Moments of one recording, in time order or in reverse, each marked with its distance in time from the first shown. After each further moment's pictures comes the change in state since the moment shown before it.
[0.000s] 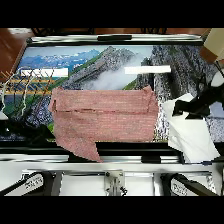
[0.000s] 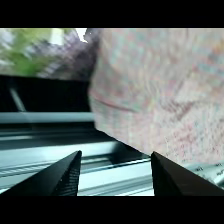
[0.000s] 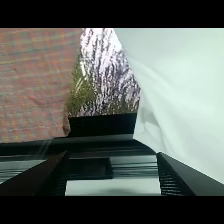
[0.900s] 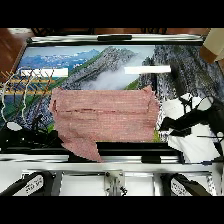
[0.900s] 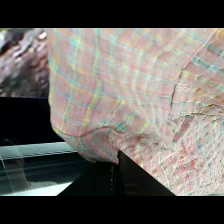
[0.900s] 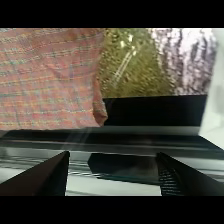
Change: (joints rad) left arm -0.120 0.077 -0.211 -0.137 0.260 0.051; right arm -0.019 0.093 -0.415 0.224 -0.212 -0.025
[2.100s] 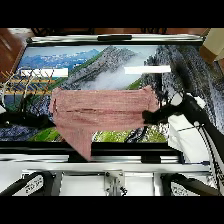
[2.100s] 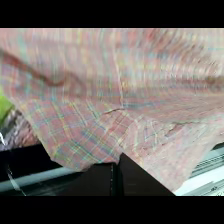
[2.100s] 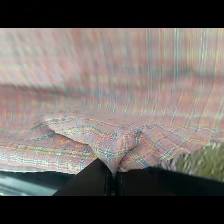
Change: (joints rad) left arm -0.016 -0.022 0.373 0.000 -0.172 0.047; right arm 0.274 -0.185 0.174 0.058 -0.202 0.044
